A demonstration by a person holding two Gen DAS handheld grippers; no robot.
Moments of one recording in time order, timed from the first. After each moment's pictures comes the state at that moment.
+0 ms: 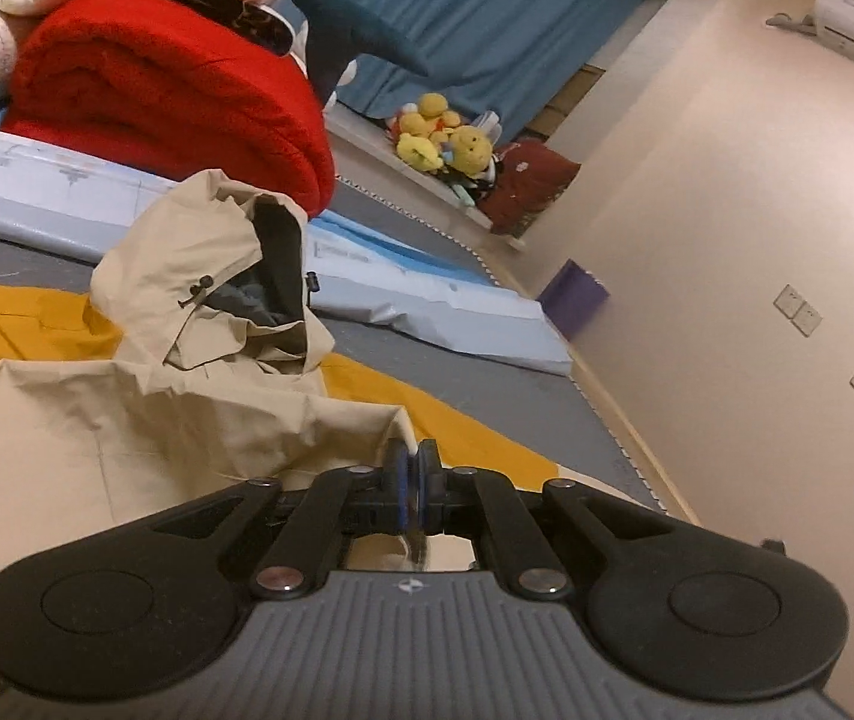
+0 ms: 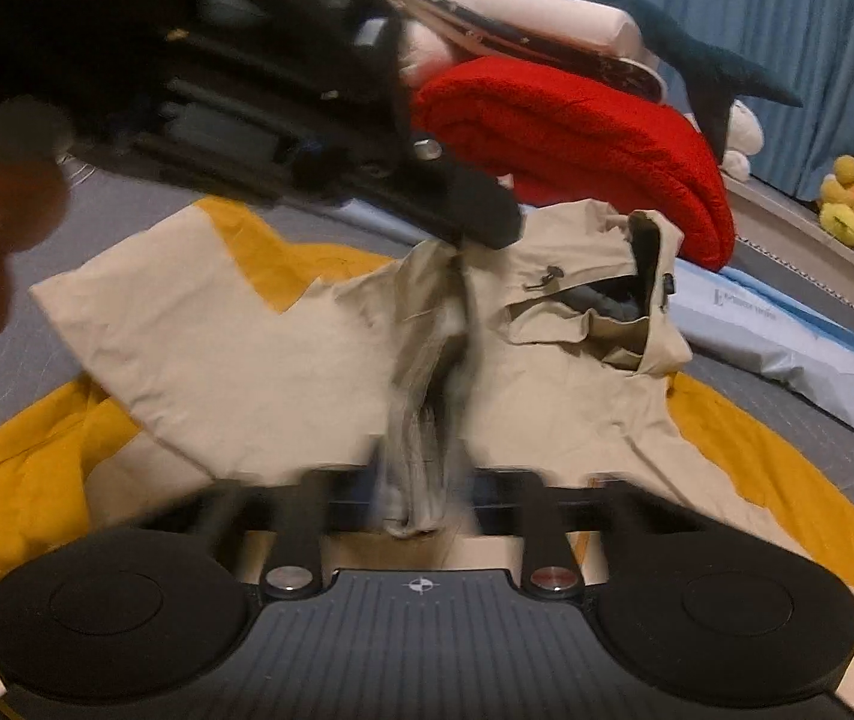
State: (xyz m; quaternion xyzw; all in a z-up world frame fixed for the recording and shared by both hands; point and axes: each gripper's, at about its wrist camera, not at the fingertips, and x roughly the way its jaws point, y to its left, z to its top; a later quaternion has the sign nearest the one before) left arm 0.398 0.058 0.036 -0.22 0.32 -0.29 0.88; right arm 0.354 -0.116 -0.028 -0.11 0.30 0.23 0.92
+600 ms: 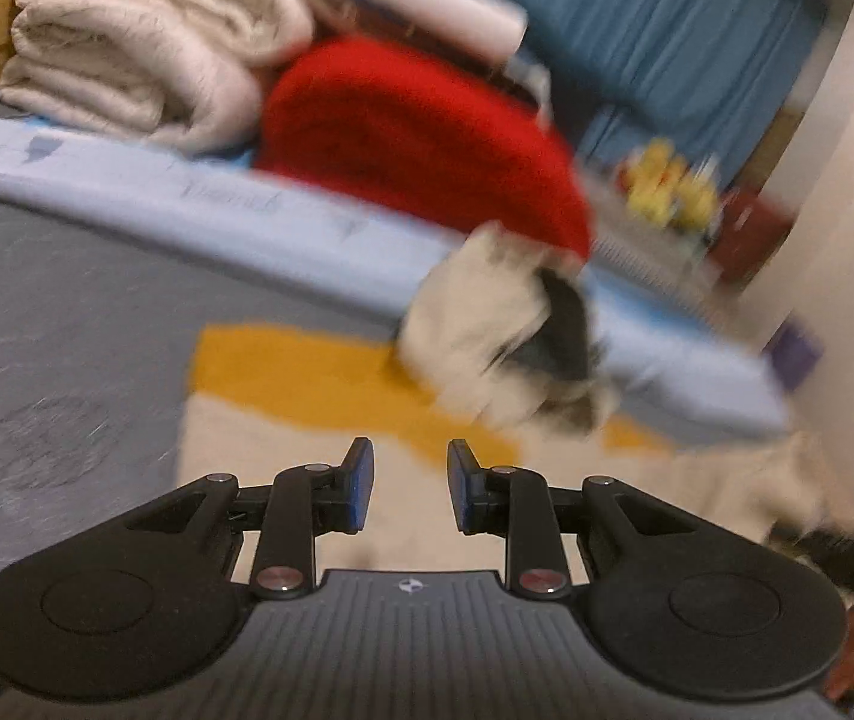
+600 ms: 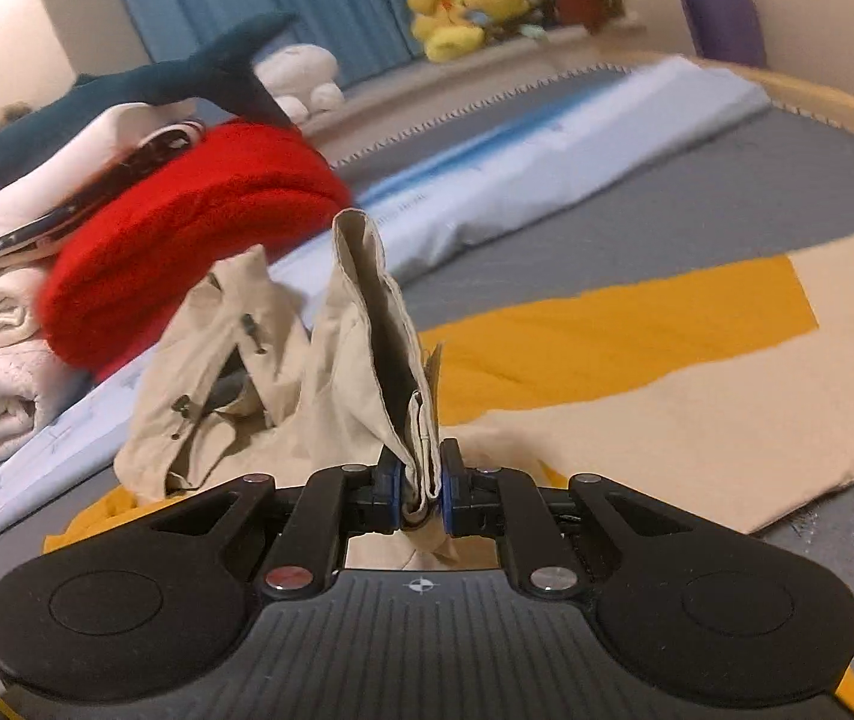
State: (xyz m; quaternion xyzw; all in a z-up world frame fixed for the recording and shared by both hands) left arm 0.424 0.137 0.016 -0.16 0.36 -0.05 0.92; right arm 0.417 -0.310 -0.028 0.24 0.33 -0.06 0.91
